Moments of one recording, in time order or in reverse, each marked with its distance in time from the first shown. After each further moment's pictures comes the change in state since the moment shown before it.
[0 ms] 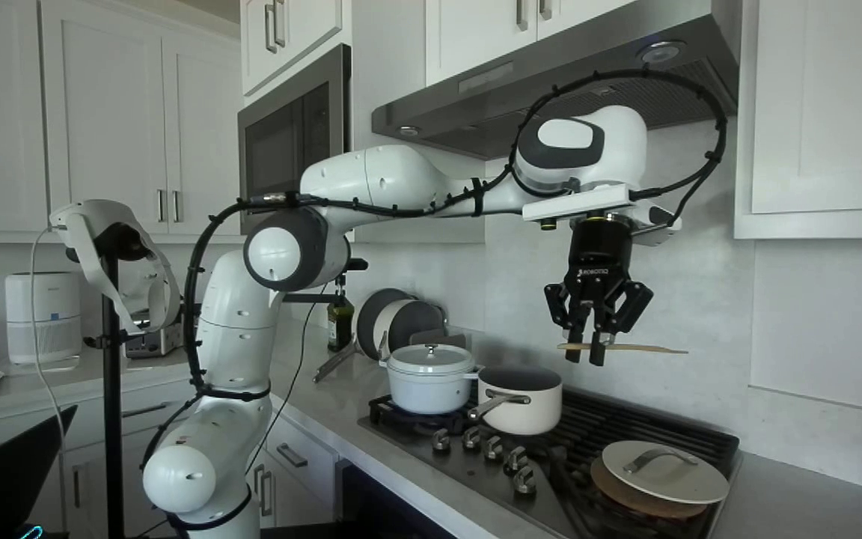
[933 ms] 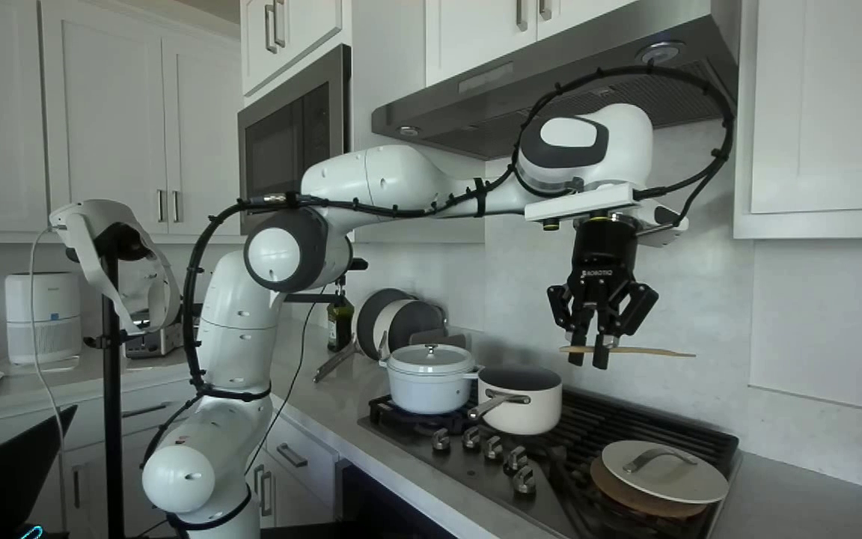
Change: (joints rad) arm -0.009 0.010 -0.008 0.009 0.000 0.000 -0.002
